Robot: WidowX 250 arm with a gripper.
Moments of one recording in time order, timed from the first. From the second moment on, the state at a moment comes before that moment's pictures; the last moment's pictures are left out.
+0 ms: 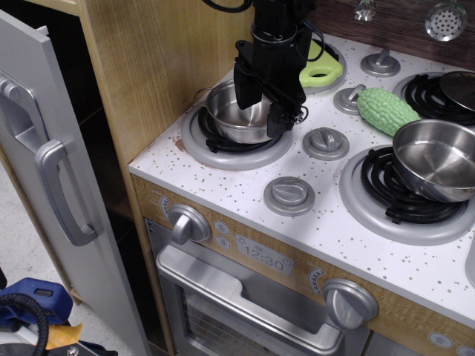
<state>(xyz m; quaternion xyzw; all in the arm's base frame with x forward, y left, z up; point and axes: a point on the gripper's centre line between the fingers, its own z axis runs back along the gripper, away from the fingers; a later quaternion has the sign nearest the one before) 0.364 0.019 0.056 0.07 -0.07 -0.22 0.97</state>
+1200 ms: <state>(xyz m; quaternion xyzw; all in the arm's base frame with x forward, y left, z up) 0.356 0.024 0.024 0.06 -0.07 -0.23 0.97</state>
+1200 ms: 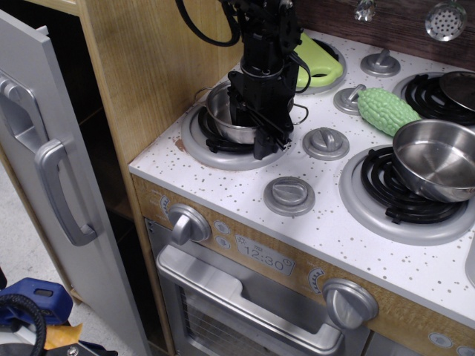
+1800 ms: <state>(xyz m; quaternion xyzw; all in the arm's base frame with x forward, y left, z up) 0.356 0.029 0.029 0.08 -0.06 -0.25 0.96</state>
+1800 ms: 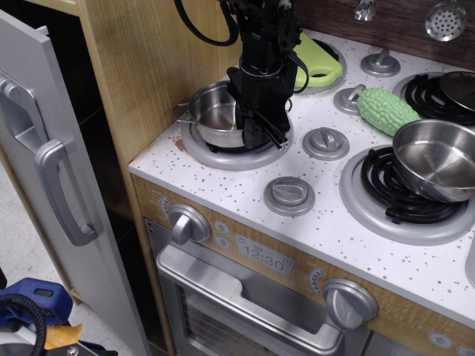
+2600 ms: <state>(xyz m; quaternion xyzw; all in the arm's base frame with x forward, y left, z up) 0.373 0.018 0.092 0.16 -0.06 -0.32 0.93</state>
